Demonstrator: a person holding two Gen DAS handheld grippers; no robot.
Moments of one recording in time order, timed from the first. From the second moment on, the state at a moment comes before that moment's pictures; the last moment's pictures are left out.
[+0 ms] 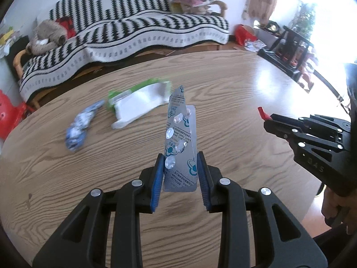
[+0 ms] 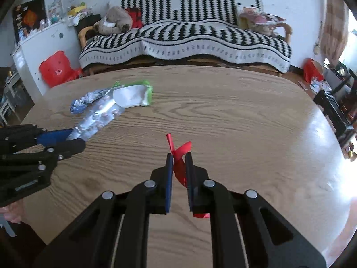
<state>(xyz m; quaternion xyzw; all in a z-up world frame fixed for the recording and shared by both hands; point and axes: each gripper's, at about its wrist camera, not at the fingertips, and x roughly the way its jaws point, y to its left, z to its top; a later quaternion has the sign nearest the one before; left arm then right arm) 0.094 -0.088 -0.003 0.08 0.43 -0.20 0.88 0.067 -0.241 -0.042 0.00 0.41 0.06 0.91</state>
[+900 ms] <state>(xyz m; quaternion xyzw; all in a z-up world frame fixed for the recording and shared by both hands) -0.061 -0.414 -0.031 0.16 0.40 -0.49 0.76 -0.158 -0.556 -0.032 0.19 0.37 -0.19 0.89</state>
